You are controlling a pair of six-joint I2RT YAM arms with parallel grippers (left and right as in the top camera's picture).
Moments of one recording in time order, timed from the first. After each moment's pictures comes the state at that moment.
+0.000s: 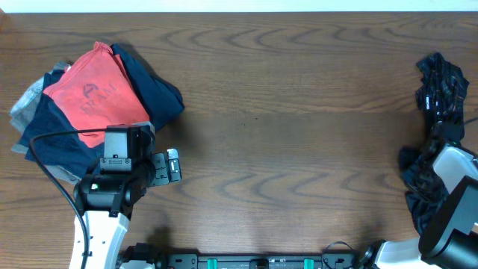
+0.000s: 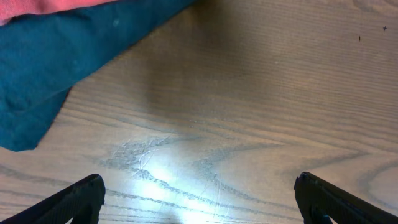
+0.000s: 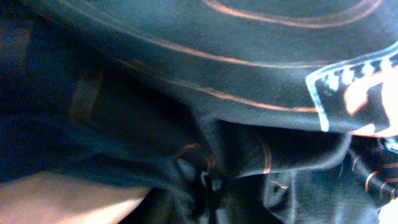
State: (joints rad) left arm -0.05 0.97 0.82 -0.96 0.04 -0.20; right arm -0.51 1.64 0.78 -0.70 0.38 0.42
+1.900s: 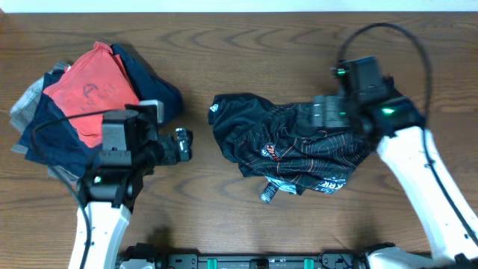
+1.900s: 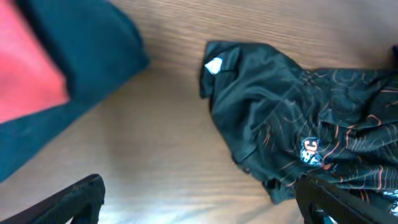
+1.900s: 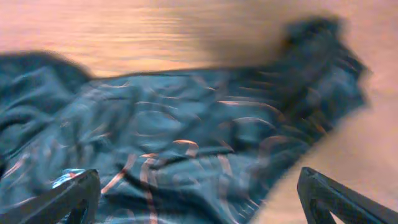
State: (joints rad) left arm -0.07 1.04 0.82 -0.64 0.27 -0.20; right arm 0.23 1.40 1.24 -0.90 0.15 0.25
